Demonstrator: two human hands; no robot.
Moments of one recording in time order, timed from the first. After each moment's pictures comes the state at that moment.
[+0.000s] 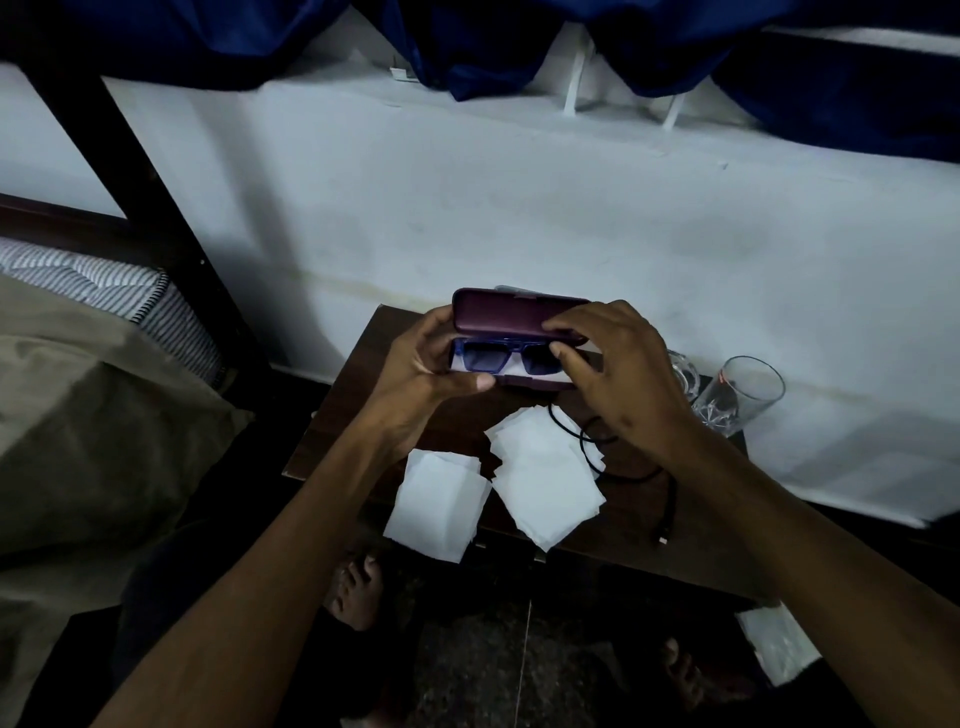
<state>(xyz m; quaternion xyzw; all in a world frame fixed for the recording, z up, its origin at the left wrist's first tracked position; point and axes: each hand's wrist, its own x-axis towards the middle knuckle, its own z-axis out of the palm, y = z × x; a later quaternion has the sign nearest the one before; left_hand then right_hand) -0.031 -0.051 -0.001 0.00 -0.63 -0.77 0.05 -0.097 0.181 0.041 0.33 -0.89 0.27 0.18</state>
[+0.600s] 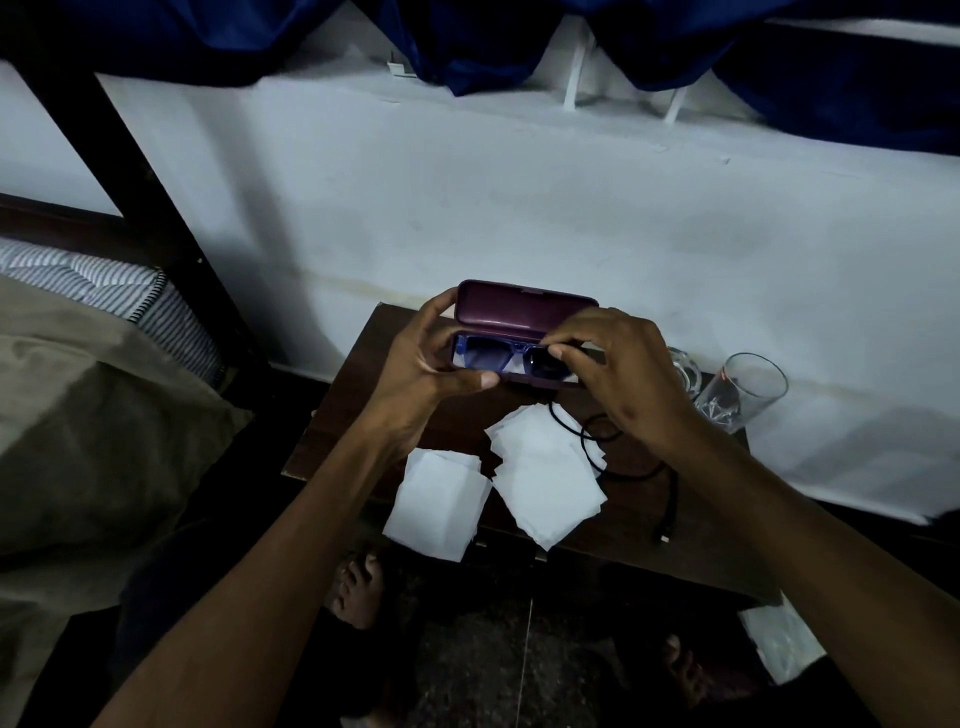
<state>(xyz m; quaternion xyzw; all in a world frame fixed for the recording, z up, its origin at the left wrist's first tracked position) -0.034 -0.050 -0.001 0.01 -0.67 -0.74 0.06 -0.096 0.180 0.046 0.34 -0.88 0.31 0.13</state>
